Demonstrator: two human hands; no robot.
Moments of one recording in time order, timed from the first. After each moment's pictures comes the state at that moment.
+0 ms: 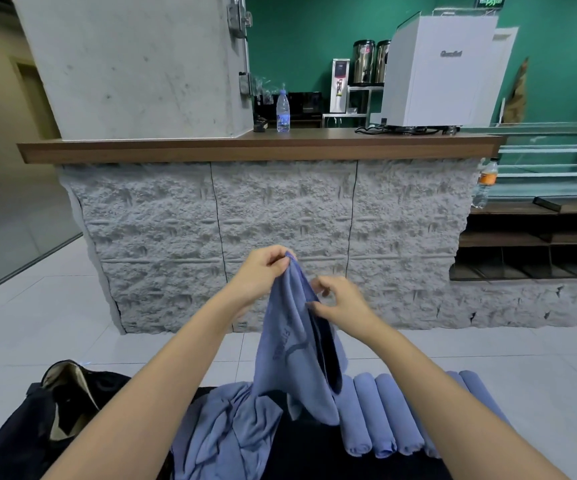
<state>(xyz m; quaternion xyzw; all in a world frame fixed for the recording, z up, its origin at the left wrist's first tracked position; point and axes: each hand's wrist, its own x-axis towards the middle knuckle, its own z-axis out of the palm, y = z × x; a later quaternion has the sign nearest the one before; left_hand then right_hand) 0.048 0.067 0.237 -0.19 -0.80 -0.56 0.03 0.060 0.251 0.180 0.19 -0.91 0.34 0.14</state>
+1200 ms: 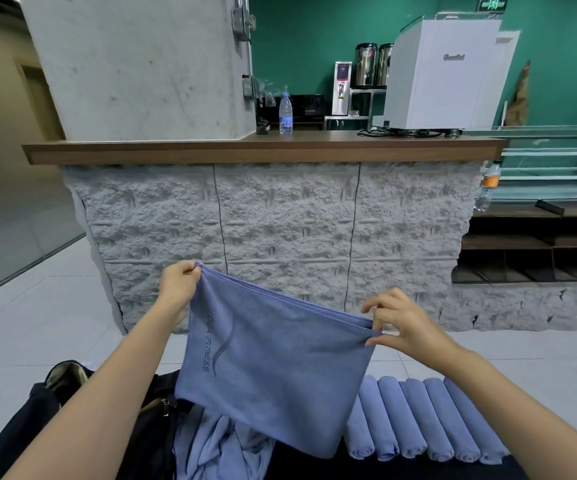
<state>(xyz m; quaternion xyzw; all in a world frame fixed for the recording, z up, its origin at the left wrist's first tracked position) -0.013 -0.062 0.181 0.07 -0.80 -0.58 0.16 0.094 0.344 0.164 0.32 -0.90 0.21 0.20</state>
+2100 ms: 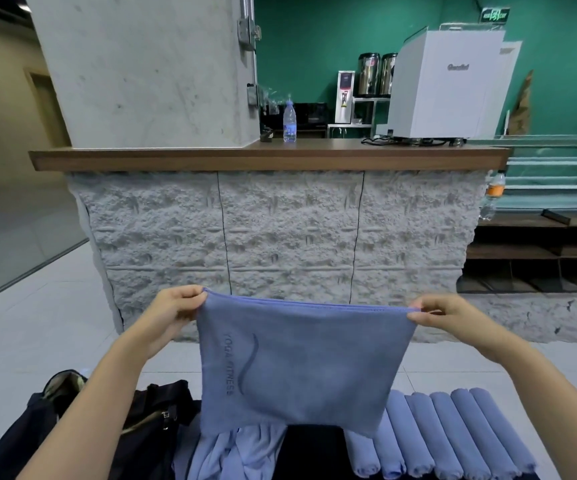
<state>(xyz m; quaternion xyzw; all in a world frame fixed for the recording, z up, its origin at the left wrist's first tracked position) 0.058 -0.069 0.203 -0.09 -0.69 -0.72 -0.03 0.093 0.380 0.208 0.10 -0.86 0.50 0.00</state>
